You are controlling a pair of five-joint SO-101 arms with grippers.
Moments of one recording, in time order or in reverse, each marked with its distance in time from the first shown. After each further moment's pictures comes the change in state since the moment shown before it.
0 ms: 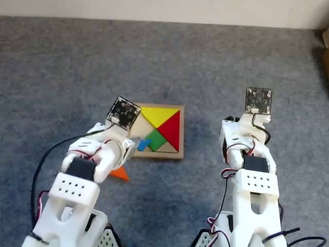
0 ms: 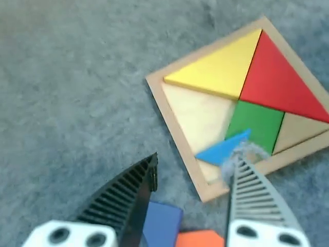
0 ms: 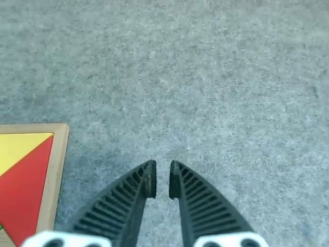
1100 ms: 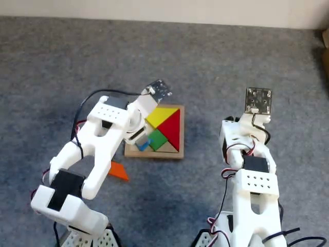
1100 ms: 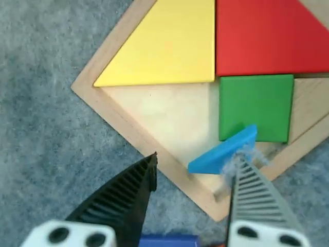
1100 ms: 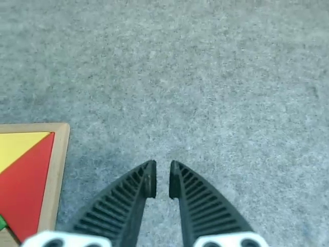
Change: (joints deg) left arm 4.0 61.6 -42.1 11.3 -17.0; right arm 0.0 0.0 0.0 0.0 0.0
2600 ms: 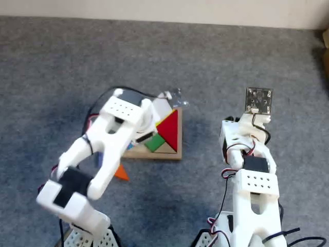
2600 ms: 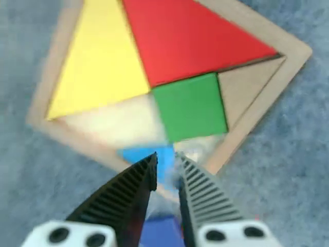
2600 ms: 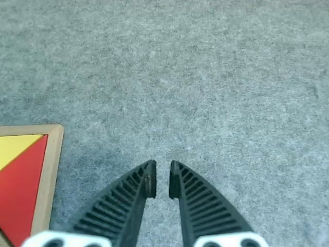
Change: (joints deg) left arm 3.1 -3.5 -7.7 16.4 -4.7; right arm 0.0 0.0 0.0 0.0 0.0
